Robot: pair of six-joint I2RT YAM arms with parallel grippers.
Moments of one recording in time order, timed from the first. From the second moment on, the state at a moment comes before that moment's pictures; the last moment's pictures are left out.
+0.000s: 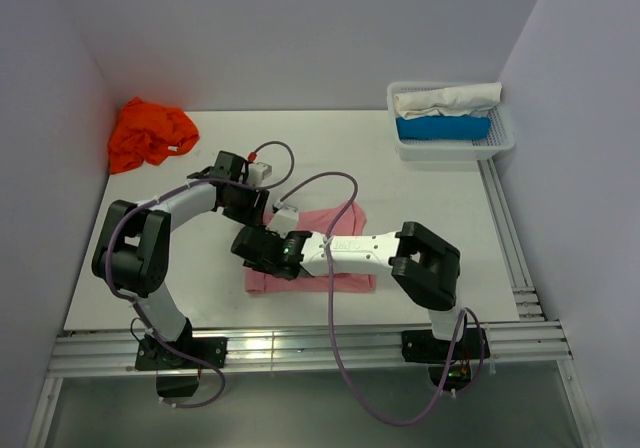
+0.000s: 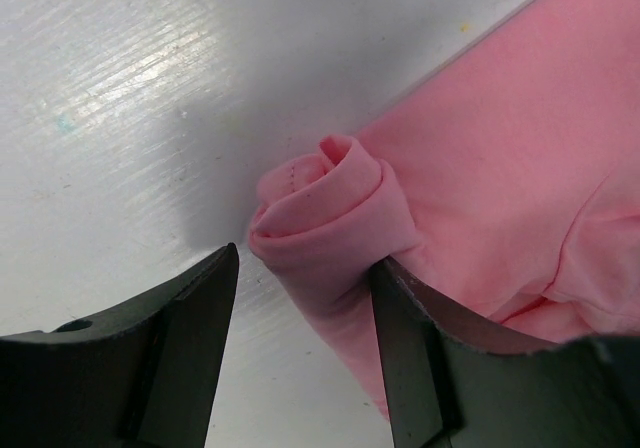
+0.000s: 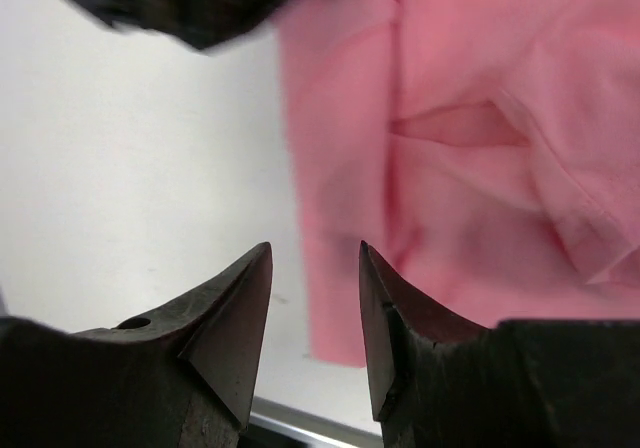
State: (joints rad) left arm -0.32 1.73 1.06 -0.43 0.23 0.11; right arm 1.22 1.92 1.35 -0.41 0.46 1.35
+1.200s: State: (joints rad) left arm -0.32 1.73 1.15 -0.47 0.21 0.11; right arm 1.23 2.27 1.83 -0.81 0.56 1.24
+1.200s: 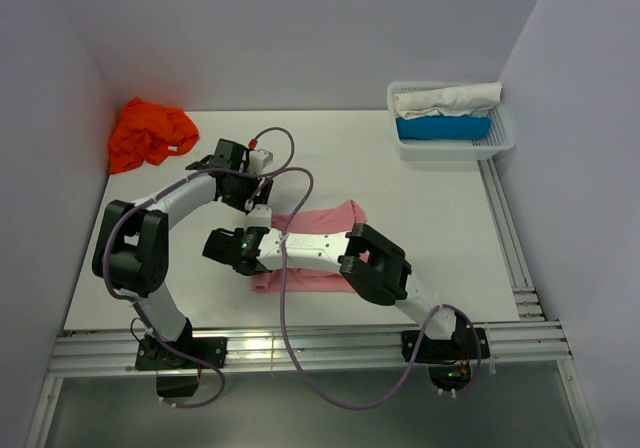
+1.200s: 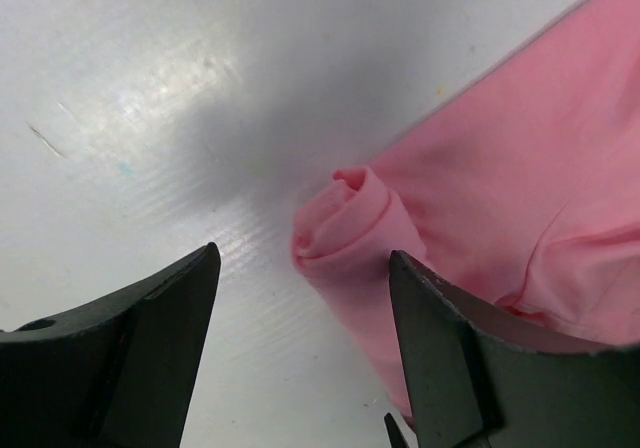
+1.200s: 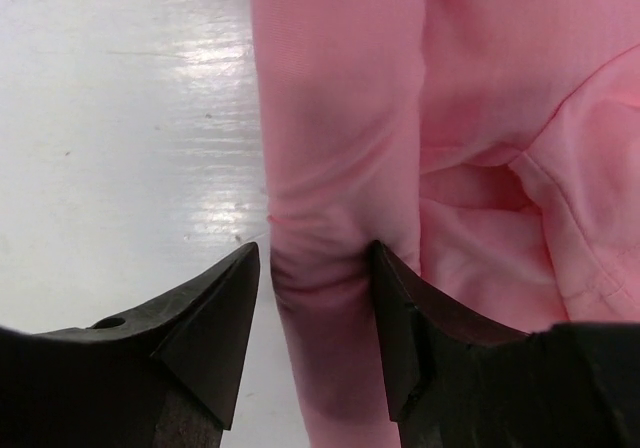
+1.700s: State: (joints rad) left arm -0.22 1.73 1.31 -0.52 0.28 0.11; right arm 1.22 2.24 1.77 -0.77 0.54 1.23
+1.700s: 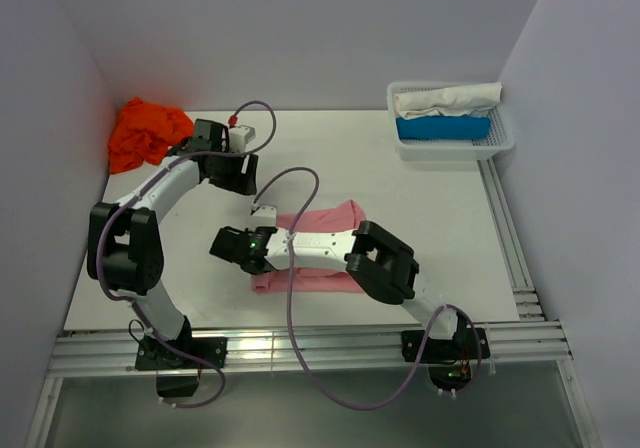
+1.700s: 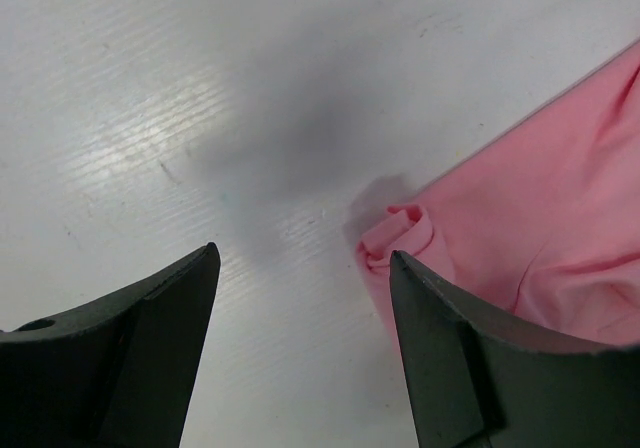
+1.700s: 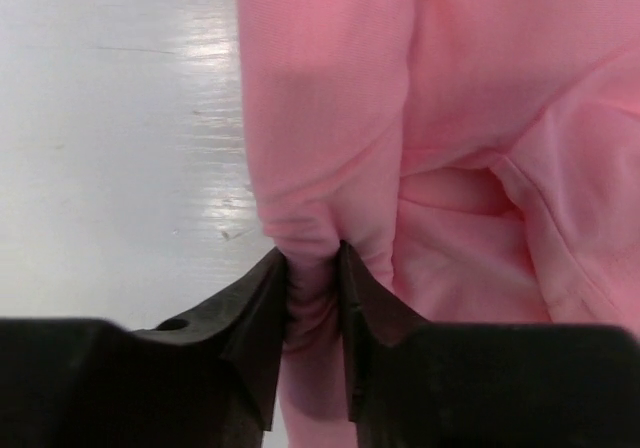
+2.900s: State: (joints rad) left arm -0.22 1.65 1.03 -0.46 0.40 0.13; right arm 1.08 1.98 0.83 0.65 0.12 1.53
